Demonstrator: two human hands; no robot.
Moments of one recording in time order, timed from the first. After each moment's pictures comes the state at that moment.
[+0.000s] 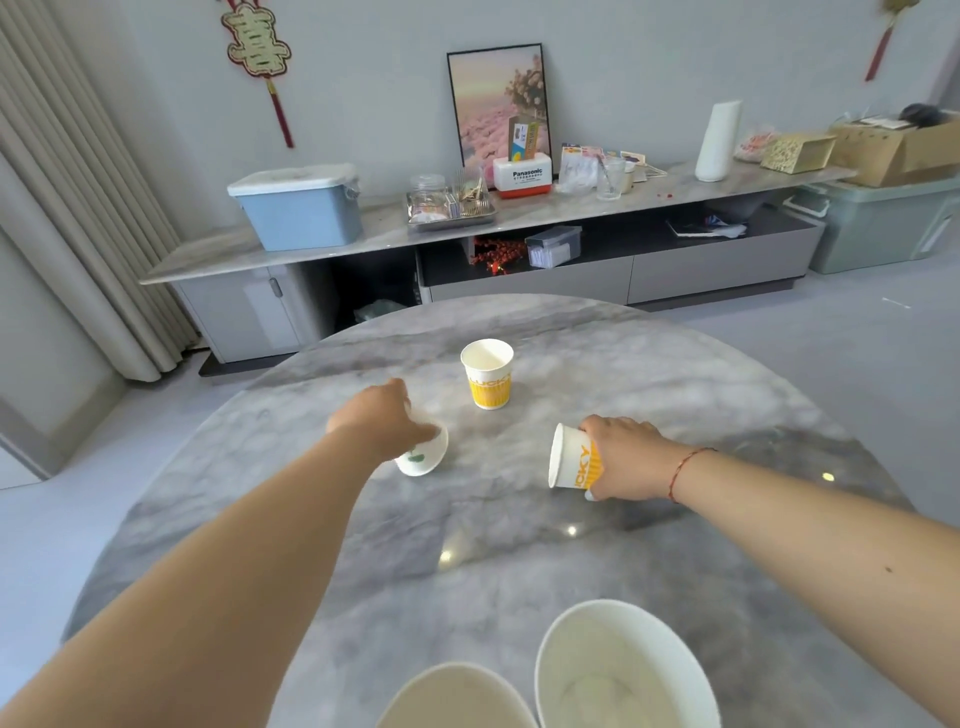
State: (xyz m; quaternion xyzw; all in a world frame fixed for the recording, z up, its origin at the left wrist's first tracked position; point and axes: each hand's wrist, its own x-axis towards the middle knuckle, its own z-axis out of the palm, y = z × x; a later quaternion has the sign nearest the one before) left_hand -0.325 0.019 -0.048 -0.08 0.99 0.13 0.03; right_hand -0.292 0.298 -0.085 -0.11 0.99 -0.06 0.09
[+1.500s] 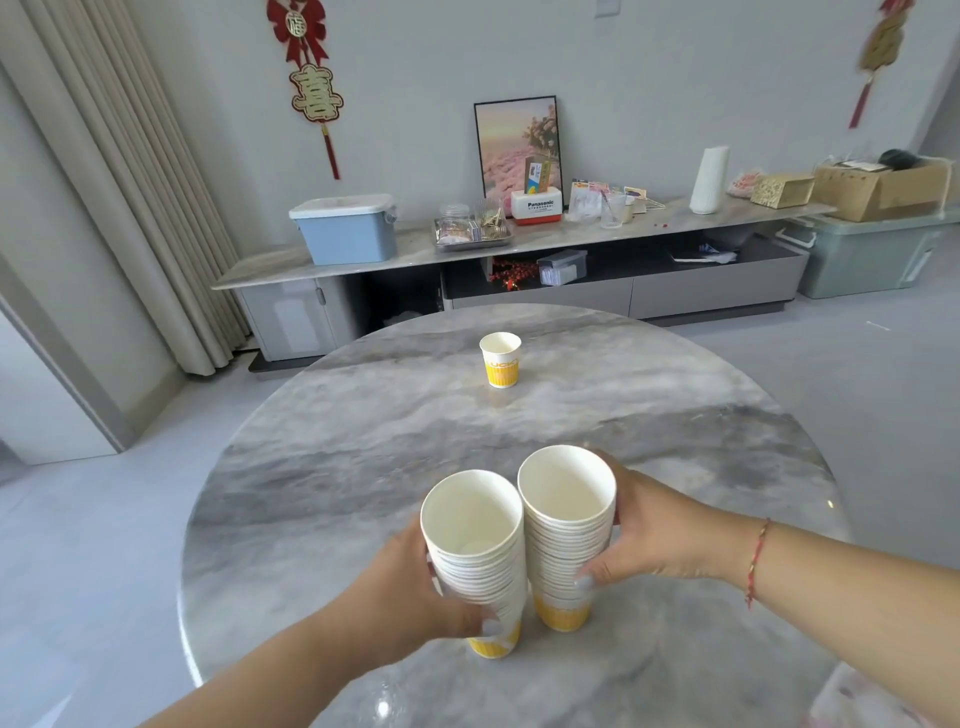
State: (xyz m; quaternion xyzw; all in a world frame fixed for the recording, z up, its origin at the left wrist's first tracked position) left_hand -0.032 0.031 -0.038 0.11 0.85 0.51 0.10; right_hand -0.079 0.288 -0.021 -0.24 0.84 -0.46 0.14
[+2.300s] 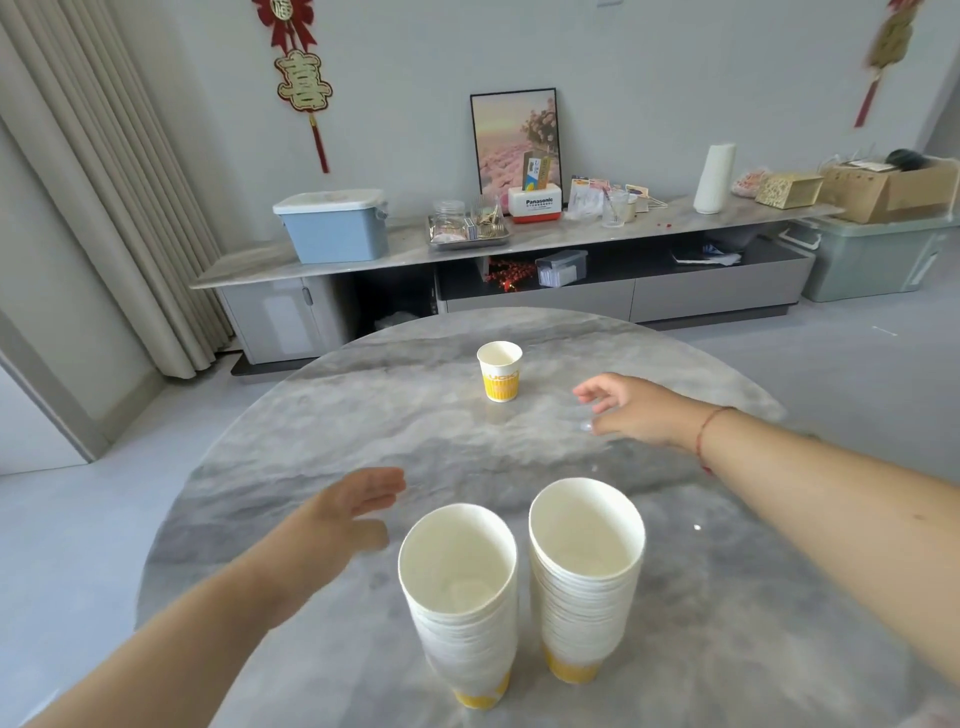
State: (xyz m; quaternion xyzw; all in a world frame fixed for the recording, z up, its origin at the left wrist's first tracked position) left_hand -0.106 -0.024 -0.014 -0.01 0.82 0.56 0.14; right_hand -0.239 0.304 -0.012 -0.10 0.92 -0.37 0.10
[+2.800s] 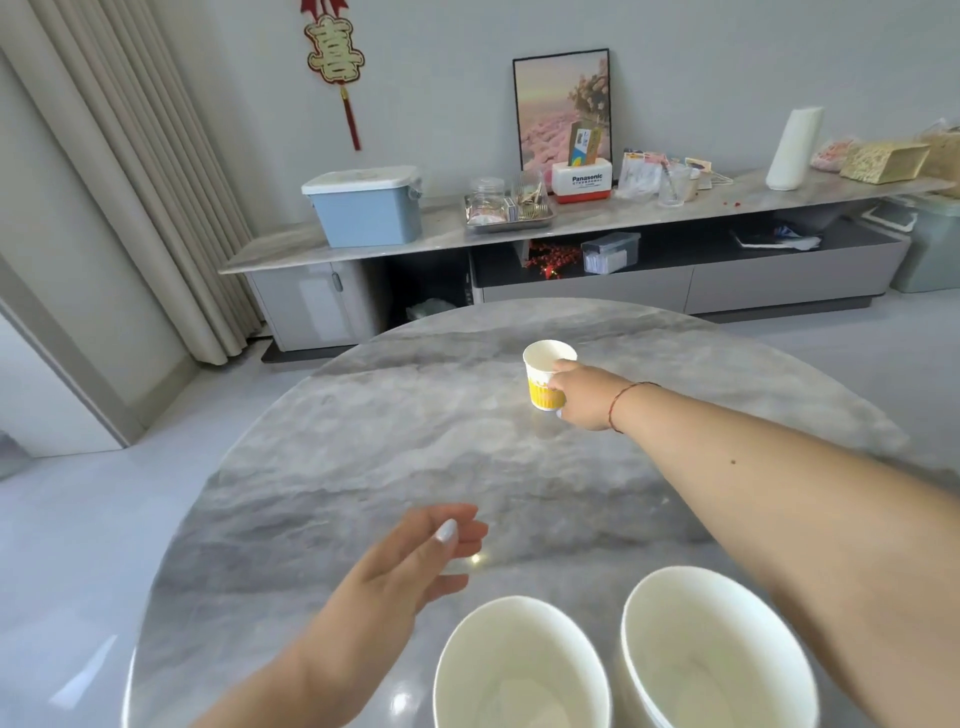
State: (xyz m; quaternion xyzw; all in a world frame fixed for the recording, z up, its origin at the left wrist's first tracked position) left_hand -0.125 0.001 -0.044 -0.05 0.71 0.70 0.08; right_hand -0.386 0.214 -0.073 -0.18 0.98 -0.05 0.07
